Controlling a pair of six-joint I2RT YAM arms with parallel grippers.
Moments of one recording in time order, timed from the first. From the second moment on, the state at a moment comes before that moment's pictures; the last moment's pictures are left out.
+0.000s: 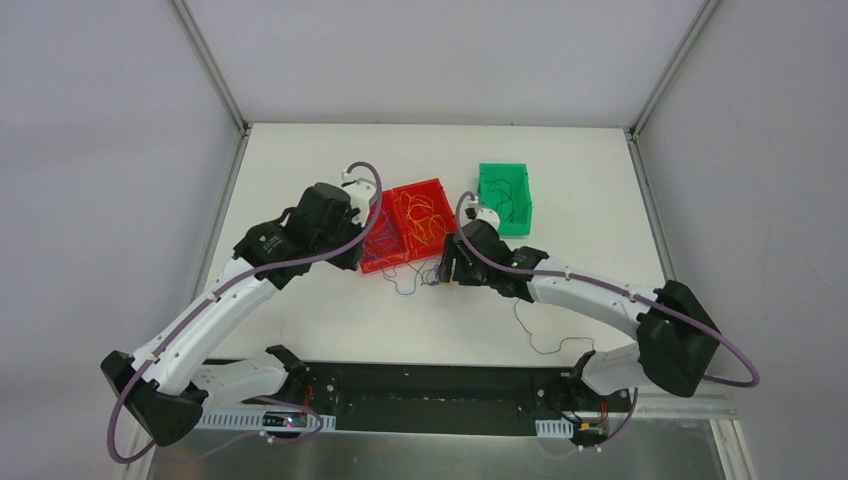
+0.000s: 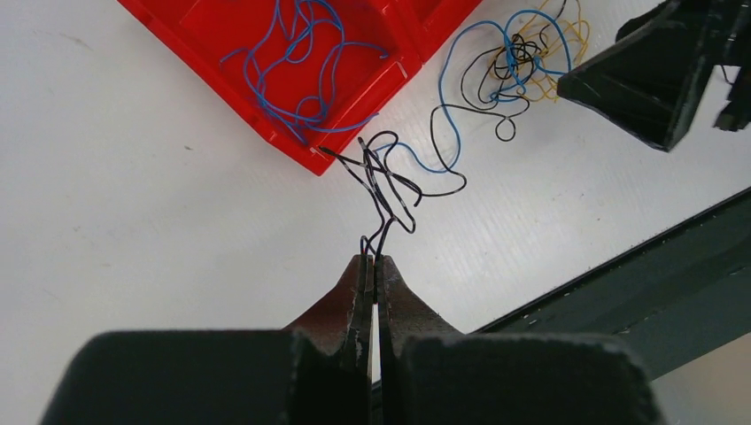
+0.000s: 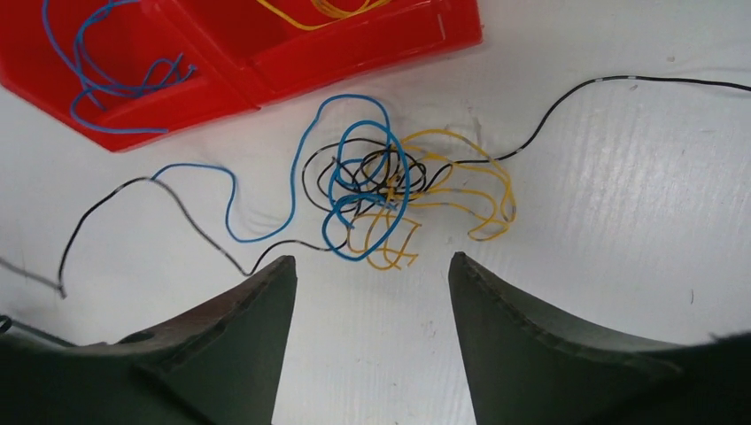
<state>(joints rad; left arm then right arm) -0.65 1.05 1.13 -0.88 -0.08 -0.14 0.90 1.37 0.87 -0.34 0.22 0.79</state>
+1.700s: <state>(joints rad) -0.65 0.50 1.00 -0.69 -0.32 -0.24 0.61 0.87 0.66 -0.52 0.28 0.79</state>
